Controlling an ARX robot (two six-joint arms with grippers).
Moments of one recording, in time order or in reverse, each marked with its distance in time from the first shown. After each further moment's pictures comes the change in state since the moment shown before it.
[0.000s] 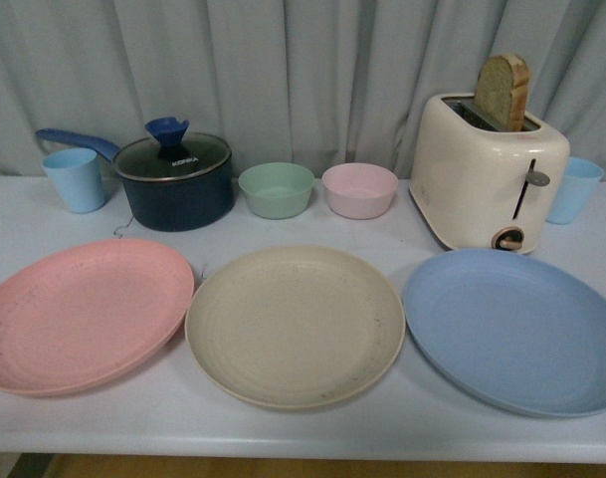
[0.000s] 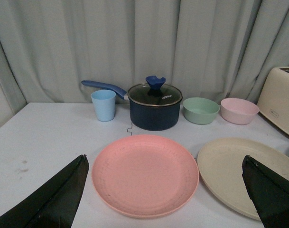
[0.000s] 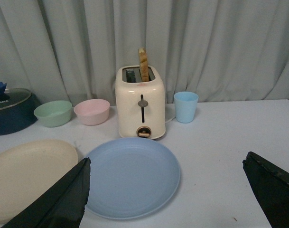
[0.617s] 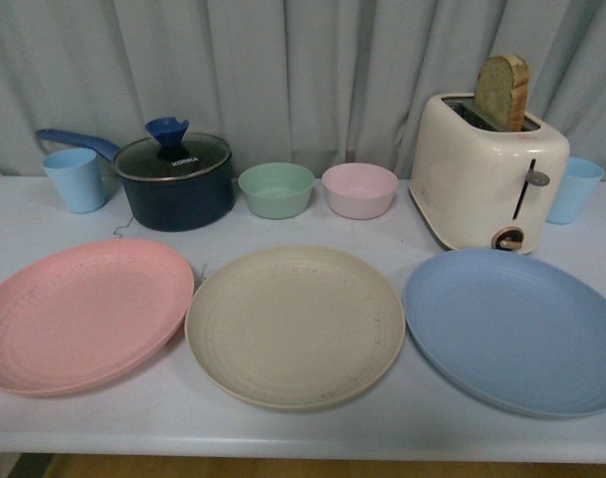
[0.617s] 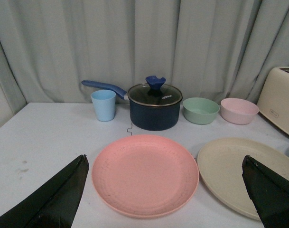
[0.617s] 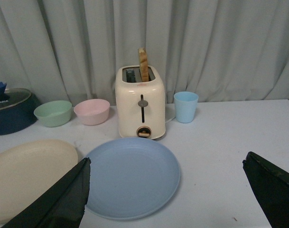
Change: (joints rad) left arm 0.000 0.000 0.000 0.000 0.000 0.000; right arm 0.000 0.000 0.000 0.000 0.000 0.000
